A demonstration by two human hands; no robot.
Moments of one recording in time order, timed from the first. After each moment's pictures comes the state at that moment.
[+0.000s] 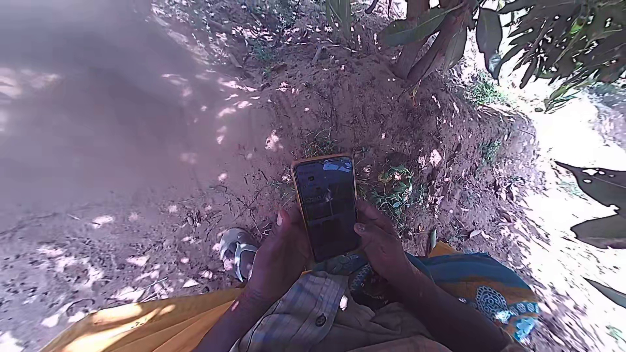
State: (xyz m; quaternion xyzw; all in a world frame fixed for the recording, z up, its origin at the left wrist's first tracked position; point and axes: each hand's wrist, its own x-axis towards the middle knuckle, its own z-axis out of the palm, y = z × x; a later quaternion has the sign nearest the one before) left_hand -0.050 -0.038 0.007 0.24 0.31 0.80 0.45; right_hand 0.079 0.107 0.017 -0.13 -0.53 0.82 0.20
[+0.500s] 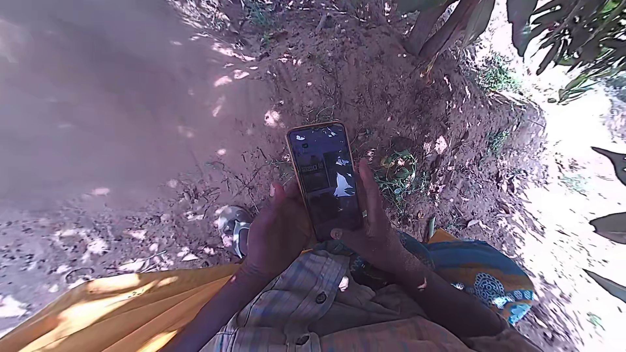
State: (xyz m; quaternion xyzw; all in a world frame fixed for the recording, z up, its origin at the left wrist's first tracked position) left_hand -0.049 -0.038 0.006 0.19 0.33 0.81 0.45; right_hand 0.081 0.097 0.025 -0.16 -0.80 0.56 0.17
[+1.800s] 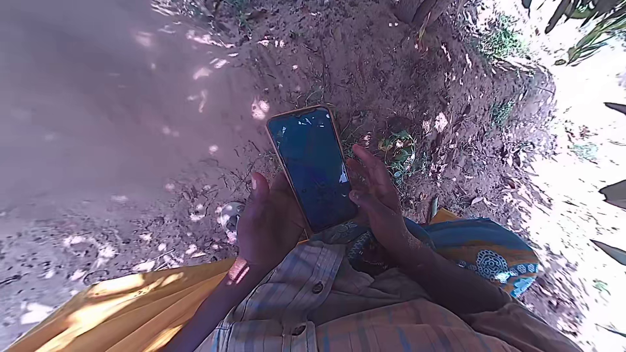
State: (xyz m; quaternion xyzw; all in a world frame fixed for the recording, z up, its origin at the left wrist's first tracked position) left_hand -0.048 -0.039 0.008 0.18 0.34 0.80 0.46; right_hand 0.080 0.103 0.024 -0.18 -0.68 0.67 0.24
